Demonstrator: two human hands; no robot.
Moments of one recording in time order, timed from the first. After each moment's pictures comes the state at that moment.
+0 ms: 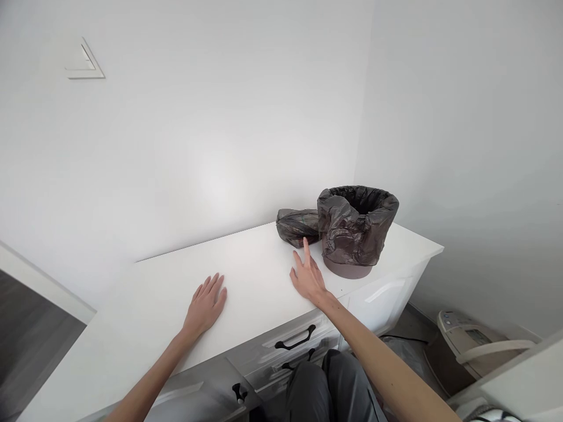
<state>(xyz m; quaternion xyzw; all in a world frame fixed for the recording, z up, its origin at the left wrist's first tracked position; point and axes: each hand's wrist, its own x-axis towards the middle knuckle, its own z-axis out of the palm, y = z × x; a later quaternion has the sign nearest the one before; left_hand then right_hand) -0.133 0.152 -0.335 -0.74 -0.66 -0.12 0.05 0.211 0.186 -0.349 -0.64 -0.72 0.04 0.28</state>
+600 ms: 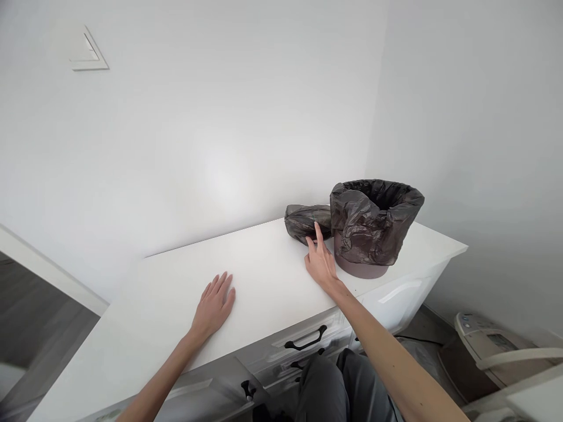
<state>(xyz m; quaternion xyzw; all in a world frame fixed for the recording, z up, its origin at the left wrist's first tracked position) -0.136 0.145 -0.346 -0.75 -0.64 -0.14 0.05 0.218 0.219 -0.348 -0.63 -0.70 -0.03 0.34</state>
